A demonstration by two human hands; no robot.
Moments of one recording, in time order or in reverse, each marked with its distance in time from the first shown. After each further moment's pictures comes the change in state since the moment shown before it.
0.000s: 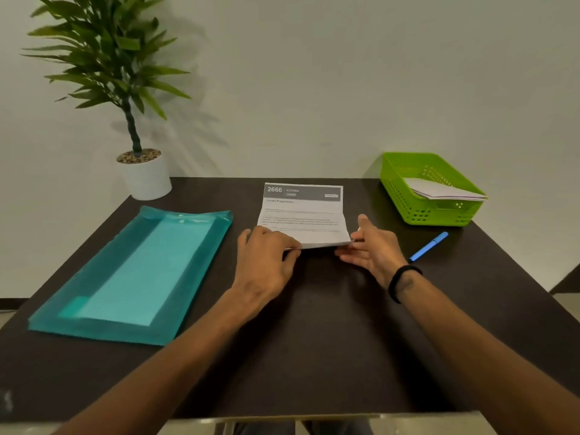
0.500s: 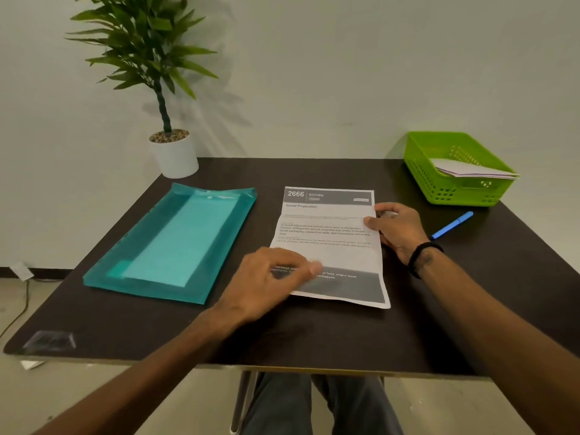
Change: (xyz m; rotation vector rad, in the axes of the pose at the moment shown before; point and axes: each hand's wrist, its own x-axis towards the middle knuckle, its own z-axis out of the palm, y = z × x) left_hand -0.092 -0.010 -0.047 -0.520 -0.299 -0.190; right_hand 0.008 0.013 -0.009 -0.224 0.021 -0.187
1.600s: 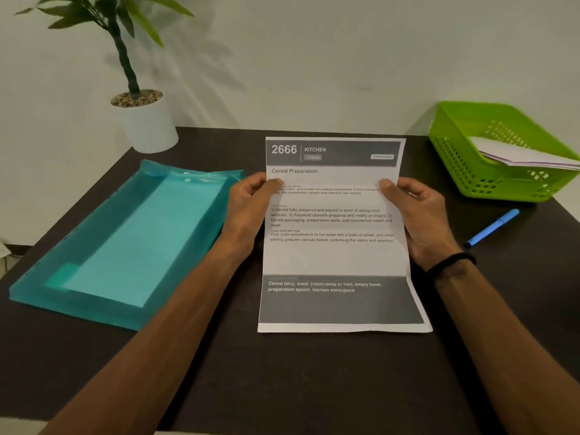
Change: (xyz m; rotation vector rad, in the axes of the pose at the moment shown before) left_hand 0.148 -0.039 -0.004 -0.759 0.348 -0.147; right_hand 0.045 0.014 0.015 0.321 -0.099 -0.164
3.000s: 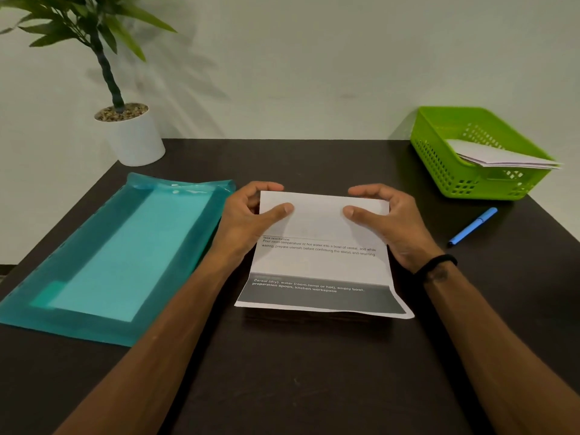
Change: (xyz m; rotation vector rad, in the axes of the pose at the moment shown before) left_hand 0.000 -0.009 -0.002 0.248 -0.105 0.130; right_hand -0.014 -0.003 -0.002 -0.264 -0.181 -0.106
